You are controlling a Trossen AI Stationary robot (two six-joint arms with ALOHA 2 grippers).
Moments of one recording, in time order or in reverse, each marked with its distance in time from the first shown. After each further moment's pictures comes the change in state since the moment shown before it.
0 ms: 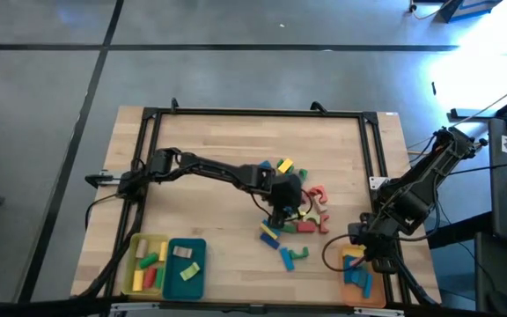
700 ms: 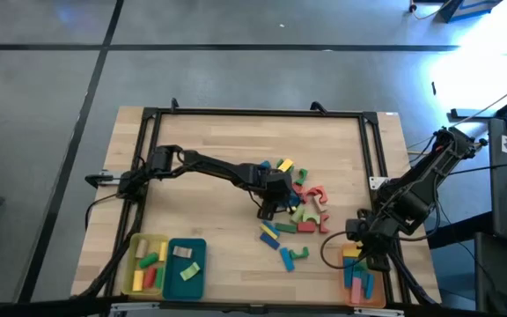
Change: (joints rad) left arm 0.046 0.002 -0.165 0.031 -0.121 0.123; right arm -0.001 -0.001 0.001 0.002 0.134 0.005
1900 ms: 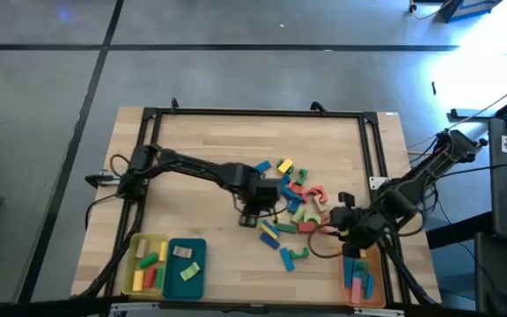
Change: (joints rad) left arm -0.101 -0.194 0.059 -0.472 0.005 -0.196; right arm -0.109 0.032 -0.048 0.144 0.433 -0.249
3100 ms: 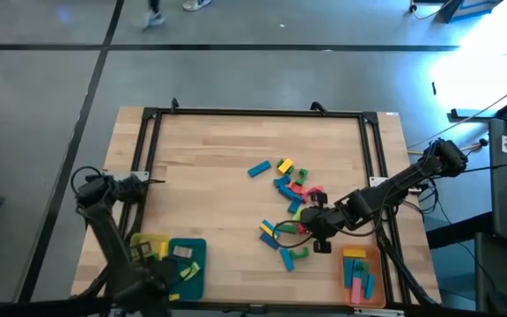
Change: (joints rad) left arm -0.911 -0.118 -0.006 -0.610 0.105 -1.435; right arm -0.212 0.231 -0.019 0.211 -0.079 -0.257
